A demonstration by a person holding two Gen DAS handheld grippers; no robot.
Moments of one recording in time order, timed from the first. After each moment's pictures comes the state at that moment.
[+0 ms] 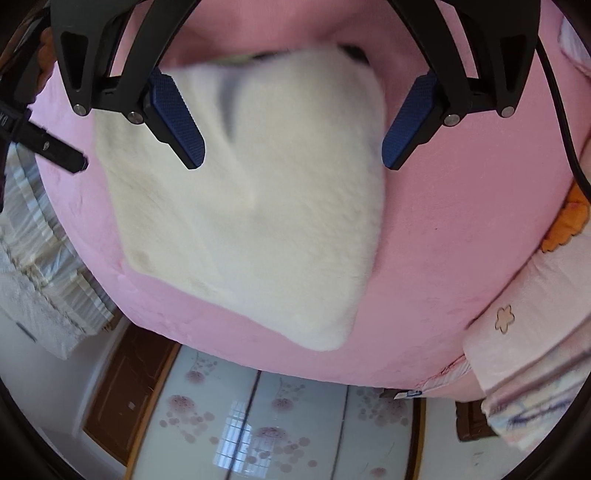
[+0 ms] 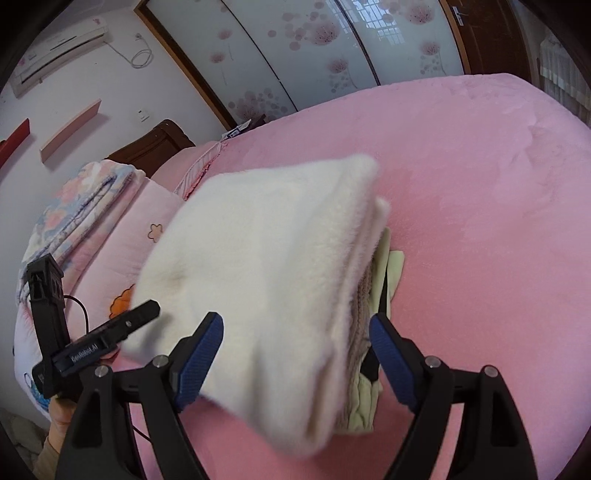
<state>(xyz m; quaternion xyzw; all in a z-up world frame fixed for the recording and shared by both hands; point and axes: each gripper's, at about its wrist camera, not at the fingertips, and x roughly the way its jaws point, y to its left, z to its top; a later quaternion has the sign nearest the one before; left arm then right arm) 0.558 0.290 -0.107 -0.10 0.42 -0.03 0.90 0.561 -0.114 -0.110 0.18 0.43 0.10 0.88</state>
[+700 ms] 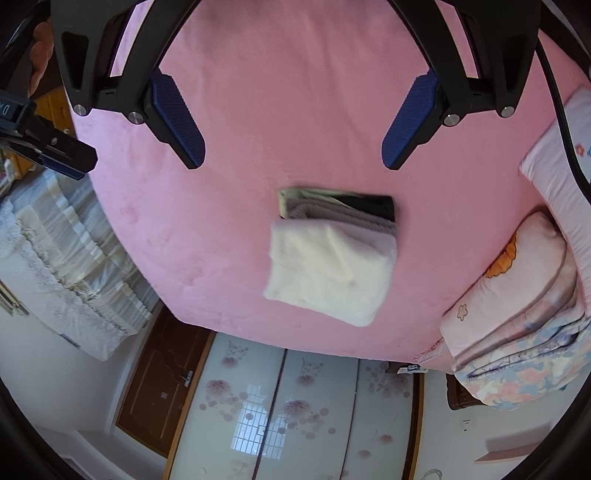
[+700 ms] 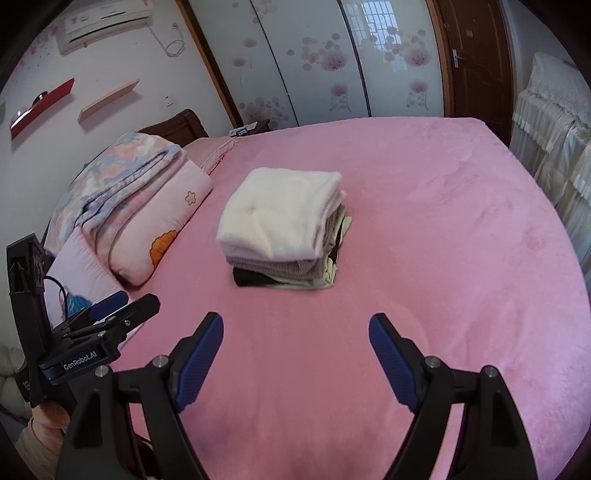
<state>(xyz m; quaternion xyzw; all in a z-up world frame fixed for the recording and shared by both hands) 0.226 0.161 0.063 -0.11 0.39 -0.05 0.91 0.248 -0.118 0.082 0.09 0.43 0.07 0.89</state>
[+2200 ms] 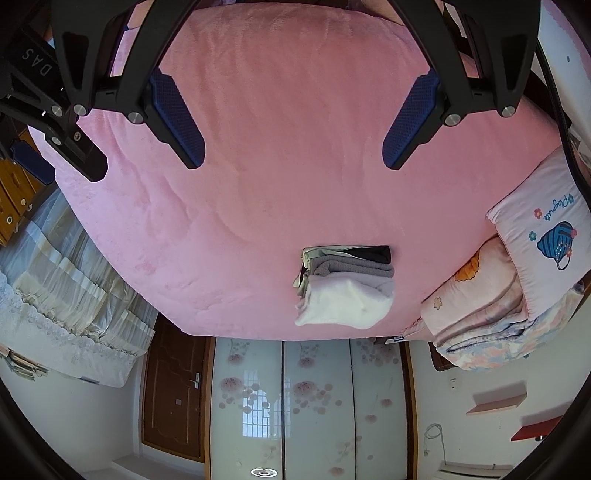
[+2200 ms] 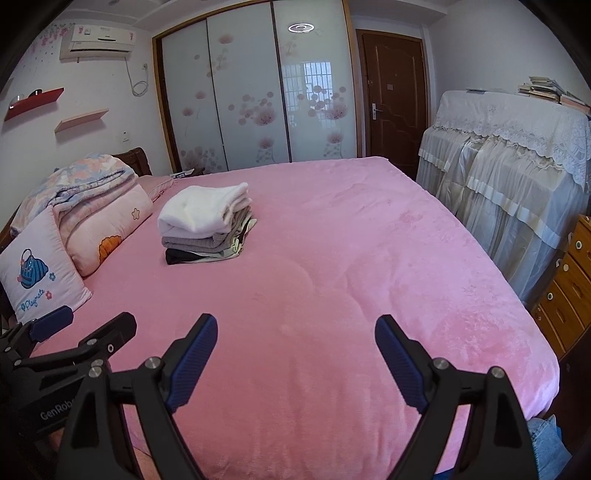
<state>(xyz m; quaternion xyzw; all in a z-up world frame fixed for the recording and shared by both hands) -0.018 -0.010 0.012 -0.02 0.34 0.02 0.94 -0.018 -0.174 0.017 0.06 0.32 -0.08 0.94</state>
